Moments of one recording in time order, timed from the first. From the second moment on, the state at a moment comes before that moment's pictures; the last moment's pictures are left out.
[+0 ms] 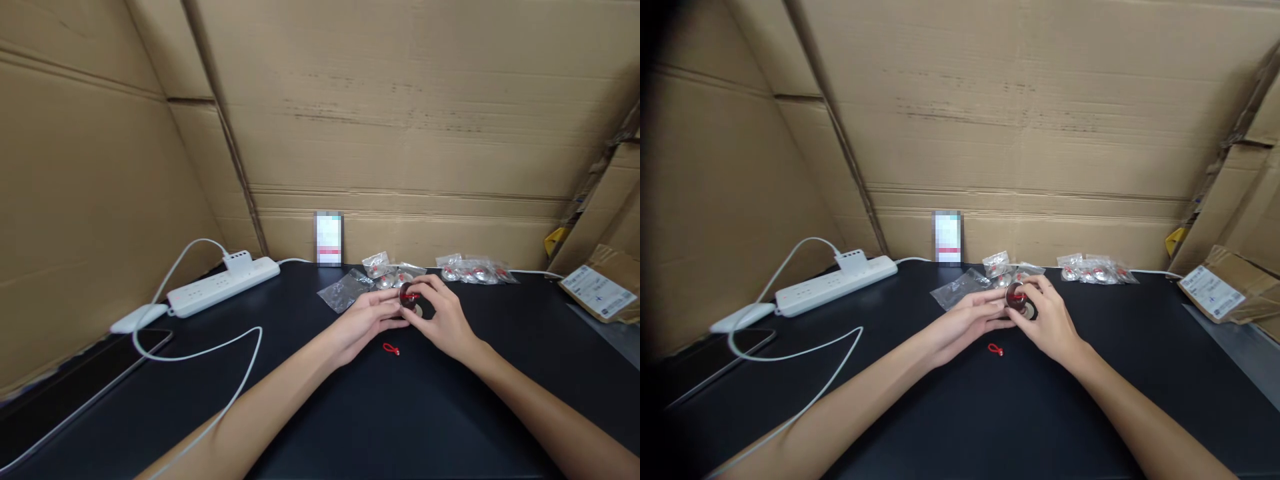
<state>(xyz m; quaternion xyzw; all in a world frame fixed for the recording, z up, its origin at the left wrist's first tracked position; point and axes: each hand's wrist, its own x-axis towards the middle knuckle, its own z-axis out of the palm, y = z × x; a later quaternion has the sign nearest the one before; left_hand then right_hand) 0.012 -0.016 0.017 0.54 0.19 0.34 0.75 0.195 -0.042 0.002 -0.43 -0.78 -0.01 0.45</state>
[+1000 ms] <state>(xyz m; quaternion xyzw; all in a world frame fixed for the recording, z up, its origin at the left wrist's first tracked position) 0.011 -0.005 0.012 0.52 0.30 0.46 0.66 0.180 -0.048 0.003 -0.42 -0.71 0.17 0.54</state>
